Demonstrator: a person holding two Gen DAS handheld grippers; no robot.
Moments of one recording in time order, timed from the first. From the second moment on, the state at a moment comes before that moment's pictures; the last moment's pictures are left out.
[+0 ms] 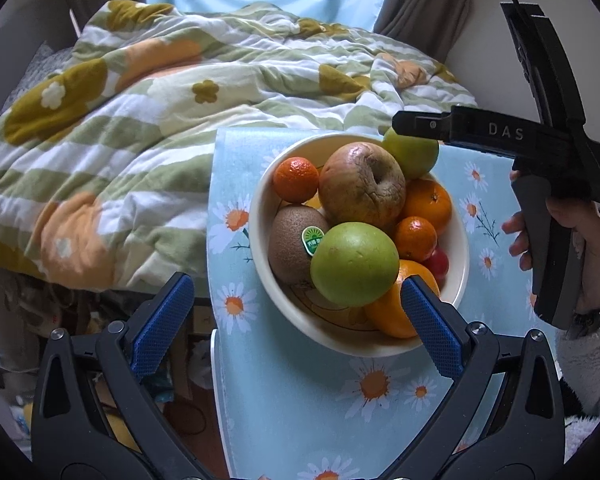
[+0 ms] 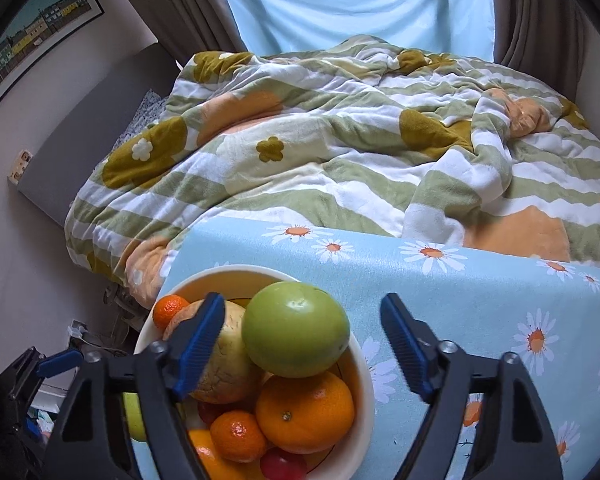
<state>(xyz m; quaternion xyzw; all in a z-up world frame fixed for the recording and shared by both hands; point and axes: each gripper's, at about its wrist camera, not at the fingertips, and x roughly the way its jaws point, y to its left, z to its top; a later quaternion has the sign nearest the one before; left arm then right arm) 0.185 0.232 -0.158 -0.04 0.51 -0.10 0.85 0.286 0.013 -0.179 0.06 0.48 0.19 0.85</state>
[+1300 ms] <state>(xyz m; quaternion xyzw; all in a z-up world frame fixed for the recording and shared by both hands) 0.075 0.084 -0.013 0.00 0.41 -0.04 0.91 0.074 -0.156 -0.034 -0.03 0.41 0.03 0.91</state>
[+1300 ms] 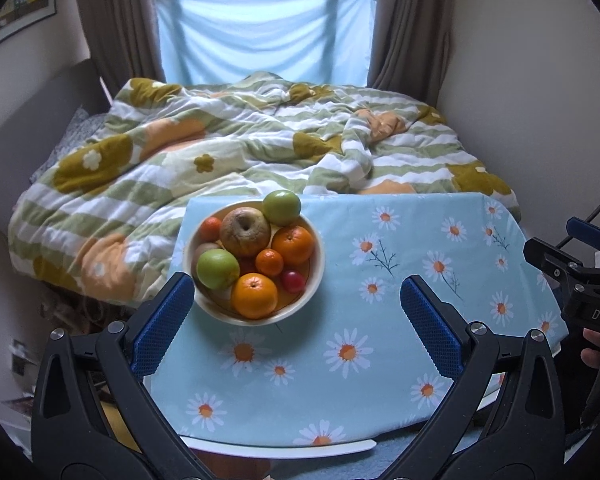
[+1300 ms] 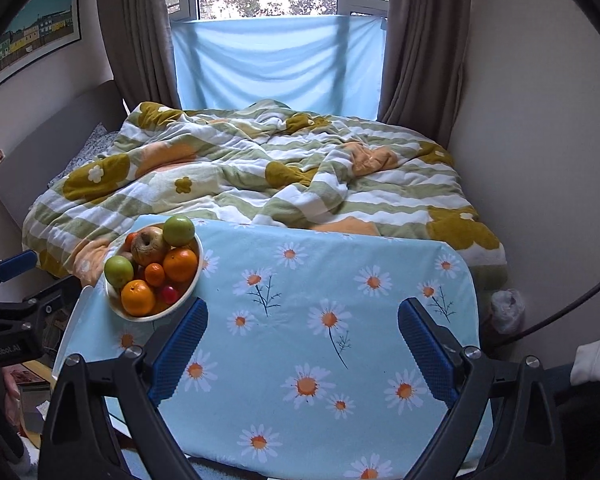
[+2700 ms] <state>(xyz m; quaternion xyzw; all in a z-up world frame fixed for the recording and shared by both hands) 0.071 0.079 -0.005 0.03 0.40 -0.05 0.91 0.059 -0.165 -0.038 0.00 0.41 0.02 0.91</state>
